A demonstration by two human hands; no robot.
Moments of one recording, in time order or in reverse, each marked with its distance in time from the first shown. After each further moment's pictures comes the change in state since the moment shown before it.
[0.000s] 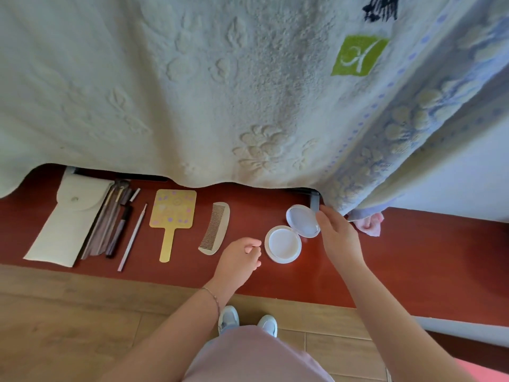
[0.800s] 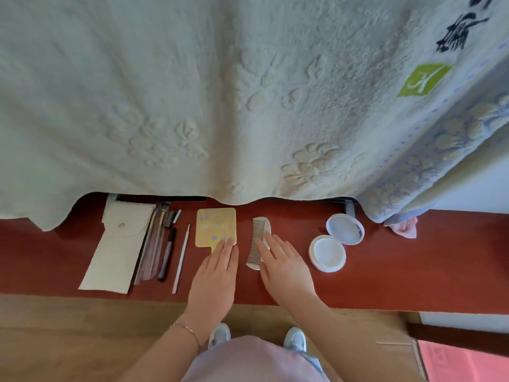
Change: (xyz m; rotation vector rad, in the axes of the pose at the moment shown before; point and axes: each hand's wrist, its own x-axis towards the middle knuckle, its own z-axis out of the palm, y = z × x) left_hand -0.010 -0.073 -0.124 1.054 0.271 0.644; right_hand -0.056 -0.021 0.168 -0.804 -0.063 -0.628
